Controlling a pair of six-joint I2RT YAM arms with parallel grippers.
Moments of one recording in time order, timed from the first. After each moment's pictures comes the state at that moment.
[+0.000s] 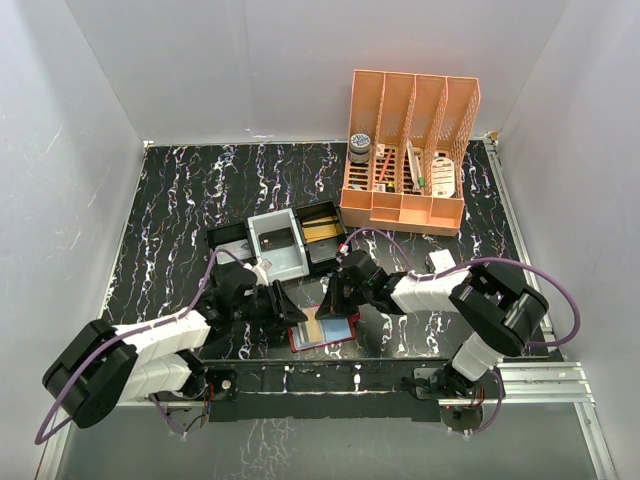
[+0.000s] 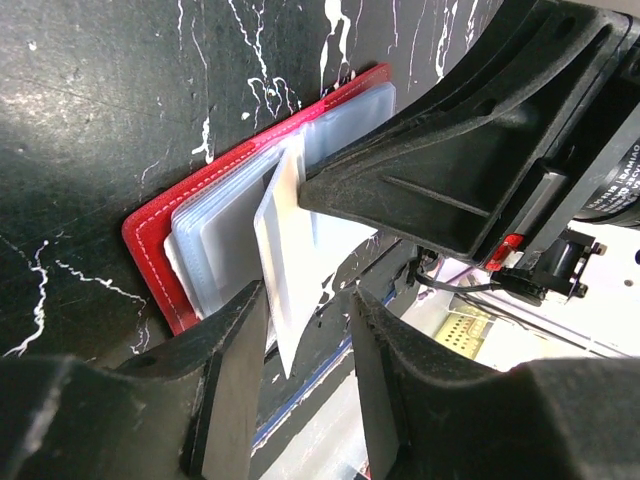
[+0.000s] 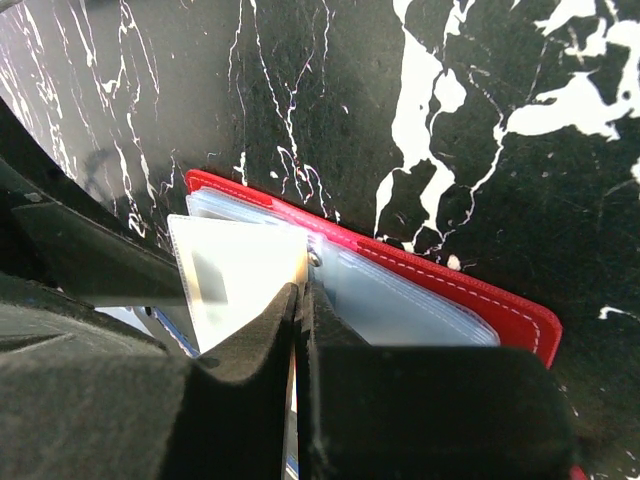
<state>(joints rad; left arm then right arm) -0.69 1.11 0.25 0.18 0.40 -1.10 0.83 1.59 0.61 0.17 -0.34 0.93</state>
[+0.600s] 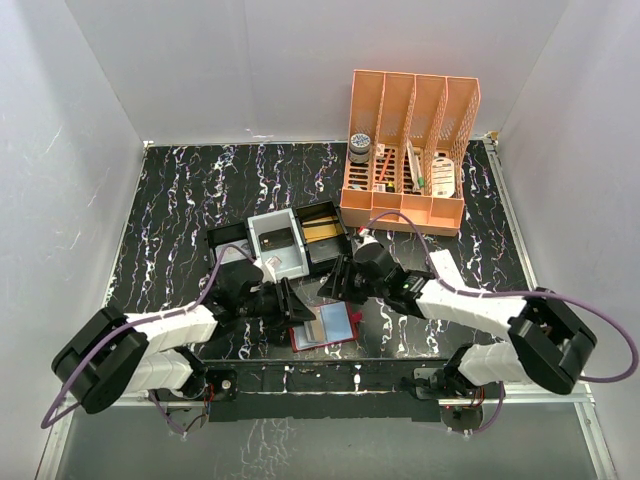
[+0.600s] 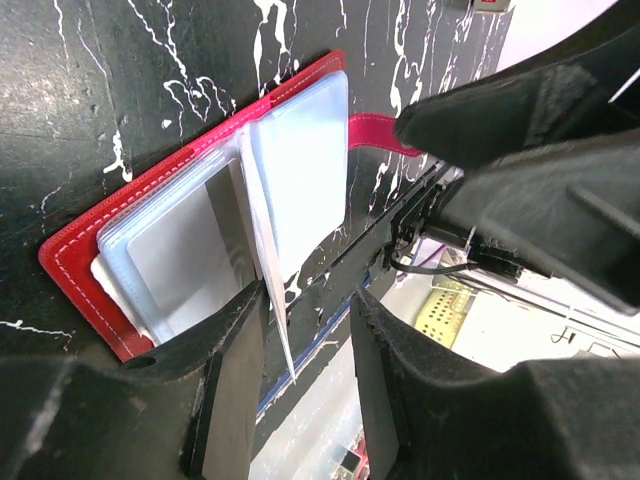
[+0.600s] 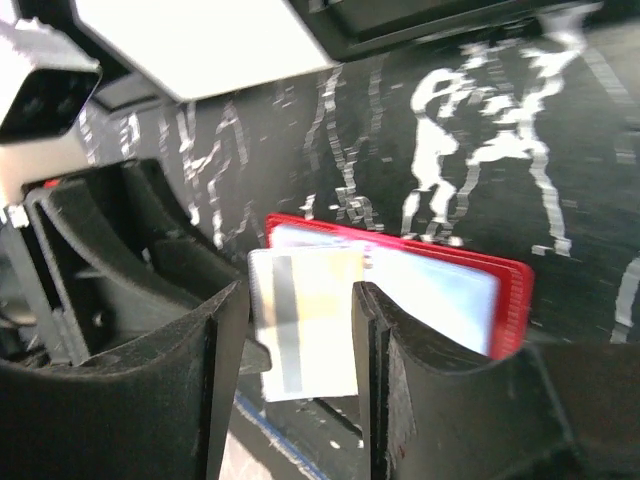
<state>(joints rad) -0.72 1.20 0.28 0.28 0.47 -1.12 0.83 1.32 0.62 0.04 -0.15 0.94</state>
